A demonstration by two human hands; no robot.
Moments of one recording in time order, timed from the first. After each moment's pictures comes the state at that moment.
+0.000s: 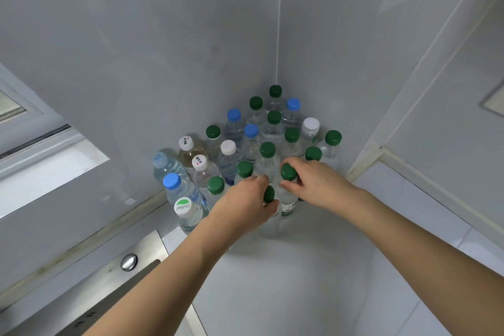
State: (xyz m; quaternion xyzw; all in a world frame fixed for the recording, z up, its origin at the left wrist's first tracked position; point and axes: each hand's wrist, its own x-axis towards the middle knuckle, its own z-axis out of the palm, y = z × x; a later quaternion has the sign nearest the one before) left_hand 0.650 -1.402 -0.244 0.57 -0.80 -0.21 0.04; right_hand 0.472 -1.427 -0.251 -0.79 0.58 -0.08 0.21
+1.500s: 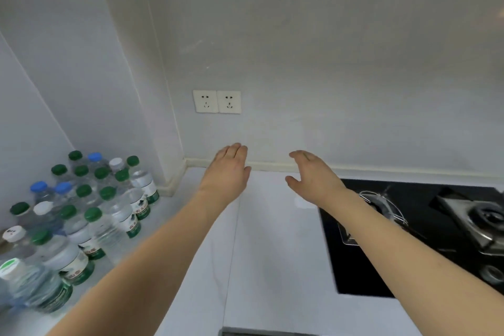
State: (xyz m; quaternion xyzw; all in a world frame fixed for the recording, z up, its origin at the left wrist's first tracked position) left_hand 0.444 -1.185 -0.150 0.19 -0.97 -0.07 0.14; right_hand 0.325 -1.006 -0.137 -0.43 0.89 -0.16 0.02
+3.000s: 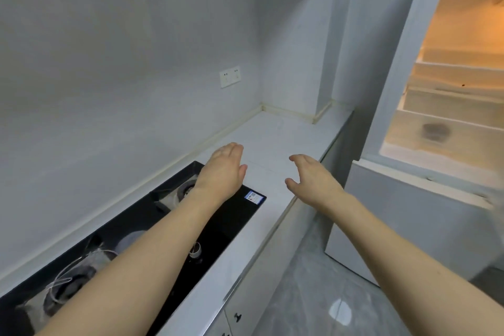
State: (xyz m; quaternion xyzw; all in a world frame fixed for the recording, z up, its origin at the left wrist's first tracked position) left_hand 0.128 -0.513 -0.120 -0.32 -0.93 -0.14 0.11; right_hand 0.218 -0.314 -0.129 0.09 0.98 -0.17 -0.07
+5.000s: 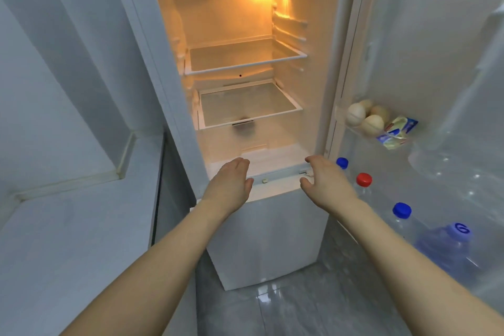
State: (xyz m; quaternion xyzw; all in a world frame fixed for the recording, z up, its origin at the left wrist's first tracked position) left_hand 0.086 0.035 -0.171 -0.68 -0.72 -0.13 -0.03; right_hand 0.304 0.097 -0.167 0.54 0.81 -0.13 -0.18
